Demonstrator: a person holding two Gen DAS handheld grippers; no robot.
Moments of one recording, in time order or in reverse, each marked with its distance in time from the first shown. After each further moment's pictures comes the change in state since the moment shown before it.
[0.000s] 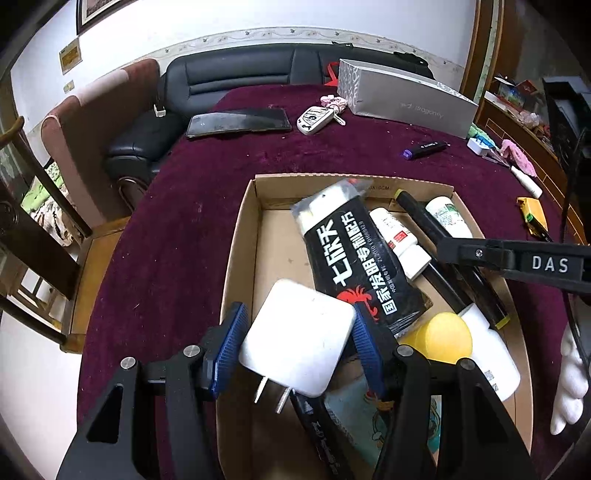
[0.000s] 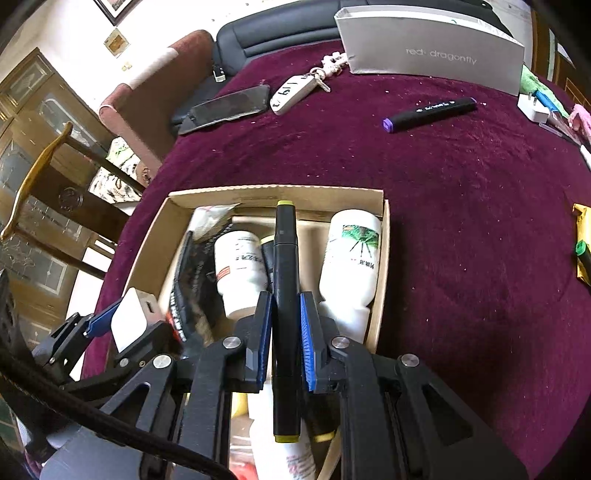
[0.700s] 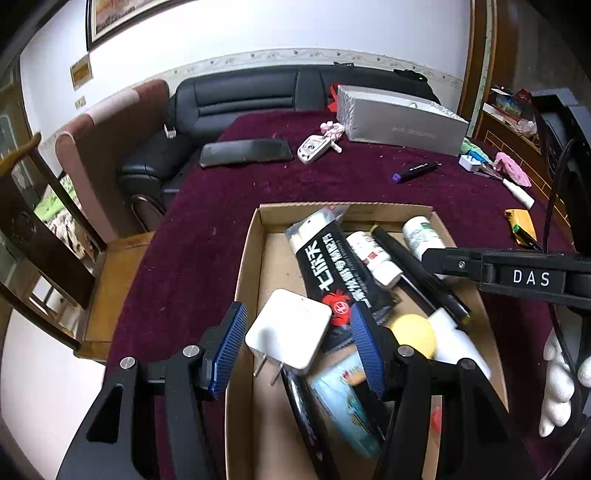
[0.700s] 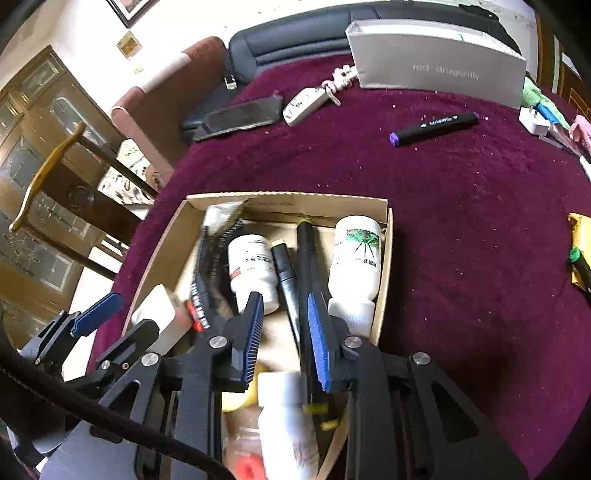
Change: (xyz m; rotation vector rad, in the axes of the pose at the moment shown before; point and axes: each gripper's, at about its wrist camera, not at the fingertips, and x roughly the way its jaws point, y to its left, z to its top) left arm -0.046 -0.014 -0.001 0.020 -0.084 0.039; right arm -0.024 0.008 -0.008 -0.033 -0.049 0.026
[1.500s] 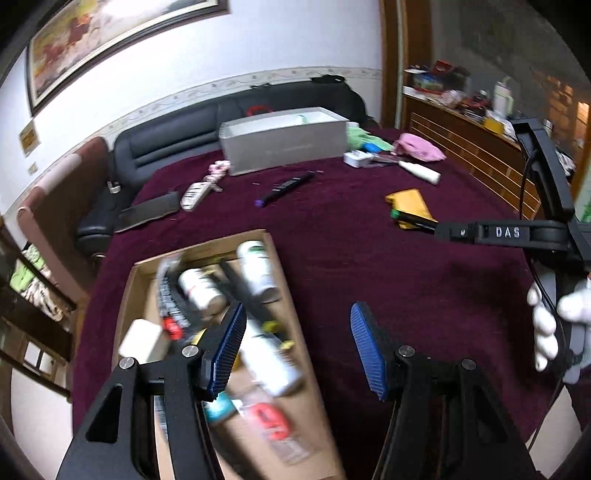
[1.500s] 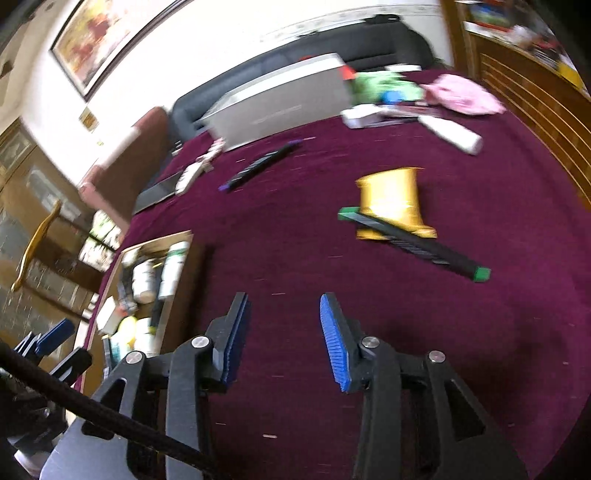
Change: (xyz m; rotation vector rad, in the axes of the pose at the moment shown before) left arm -0.064 -0.164 0.004 0.224 -0.063 -0.135; right arm -0.135 -0.172 -0.055 0.225 -0.194 -0.095
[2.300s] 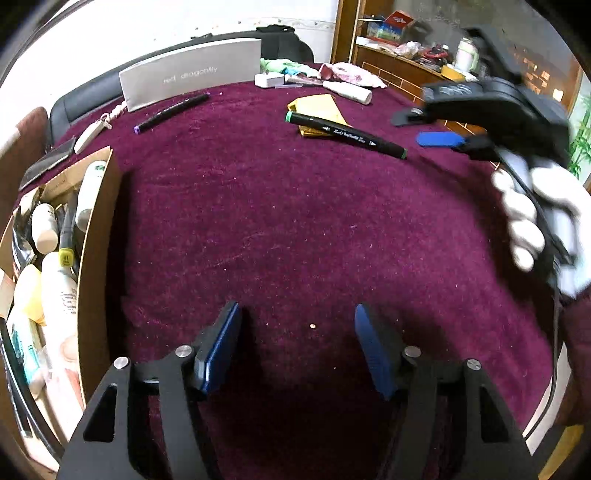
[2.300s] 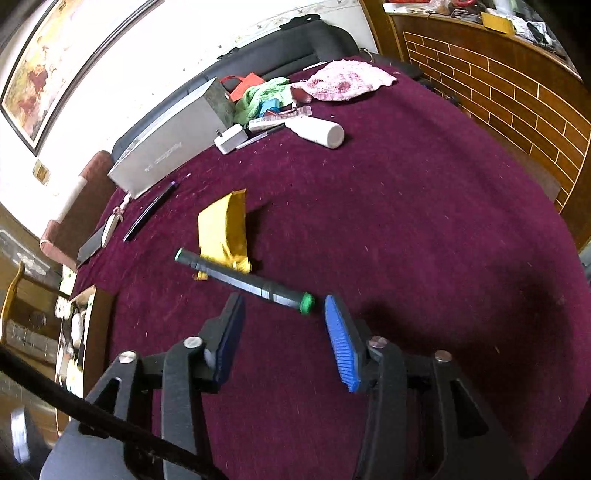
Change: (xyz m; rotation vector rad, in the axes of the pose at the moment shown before) left arm 0.073 -0.103 -0.054 0.028 0.158 -0.194; right arm 0.002 -0.125 0.021 0.180 -0.054 -0.103
